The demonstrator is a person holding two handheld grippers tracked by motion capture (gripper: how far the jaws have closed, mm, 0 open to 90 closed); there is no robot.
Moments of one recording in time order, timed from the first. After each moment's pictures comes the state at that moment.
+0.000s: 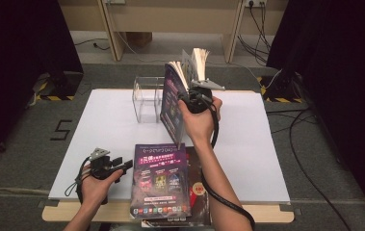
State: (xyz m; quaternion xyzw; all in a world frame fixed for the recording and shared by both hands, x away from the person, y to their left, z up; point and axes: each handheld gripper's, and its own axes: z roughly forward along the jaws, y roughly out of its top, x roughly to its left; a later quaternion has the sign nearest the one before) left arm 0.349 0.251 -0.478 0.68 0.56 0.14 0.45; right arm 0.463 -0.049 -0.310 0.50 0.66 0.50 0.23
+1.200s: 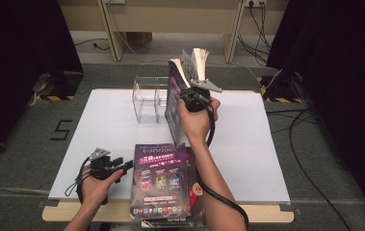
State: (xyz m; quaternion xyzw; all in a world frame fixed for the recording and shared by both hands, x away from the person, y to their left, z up) left arm 0.349 0.250 -0.478 0.68 0.56 0.14 0.46; right arm 0.468 -0.042 -0.317 0.52 0.64 0.50 0.26
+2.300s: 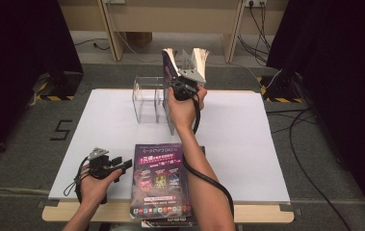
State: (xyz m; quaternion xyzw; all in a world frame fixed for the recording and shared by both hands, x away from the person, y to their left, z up) left arm 0.350 0.254 -0.477 0.67 0.56 0.14 0.46; right arm 0.509 -0.008 -0.319 0.50 0.61 0.52 0.31
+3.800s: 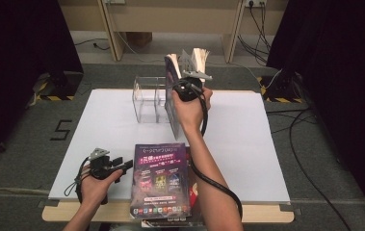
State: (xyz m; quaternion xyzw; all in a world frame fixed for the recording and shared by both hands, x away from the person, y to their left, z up) left arm 0.349 0.252 -0.478 0.68 0.56 0.13 0.46; right arm 0.505 -0.024 -0.315 0.52 0.66 0.48 0.25
